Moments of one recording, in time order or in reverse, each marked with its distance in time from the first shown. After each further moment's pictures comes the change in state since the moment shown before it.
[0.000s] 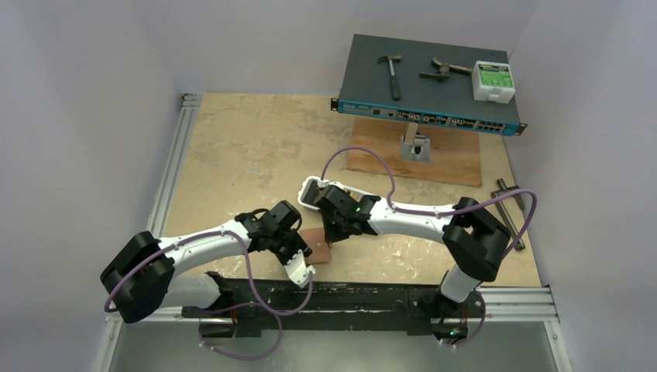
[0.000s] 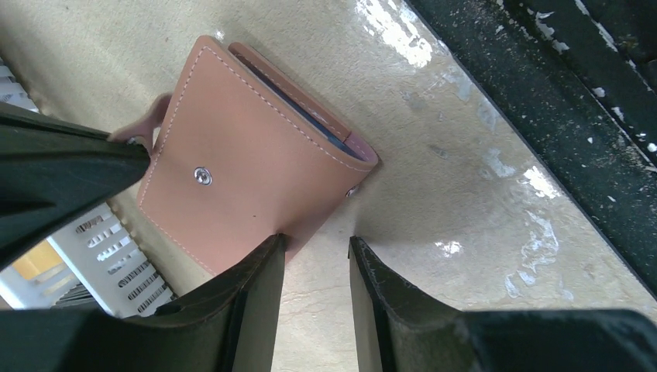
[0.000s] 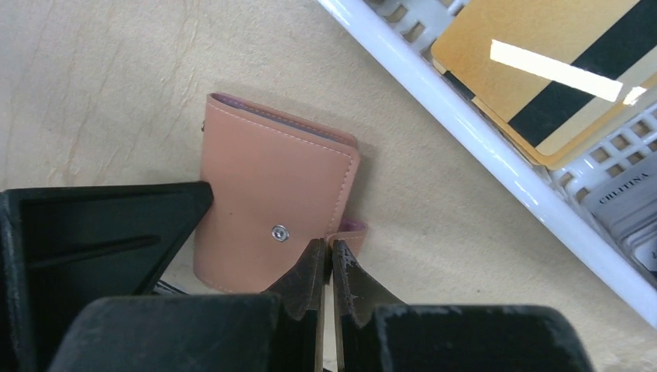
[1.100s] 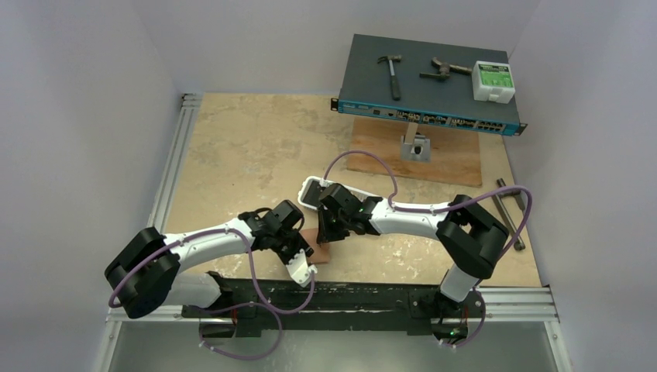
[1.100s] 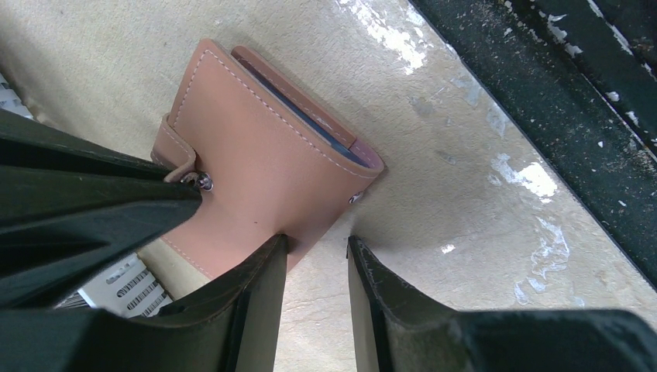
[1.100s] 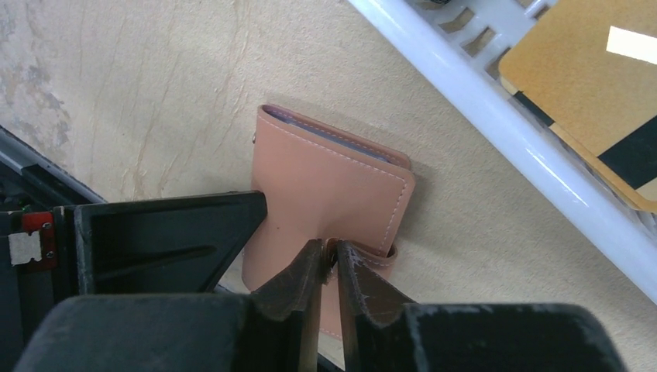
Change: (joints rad) left arm -0.008 0.042 0.013 0.019 0.000 0.006; right arm -0.045 0.023 -0.076 0.195 -0.181 0.074
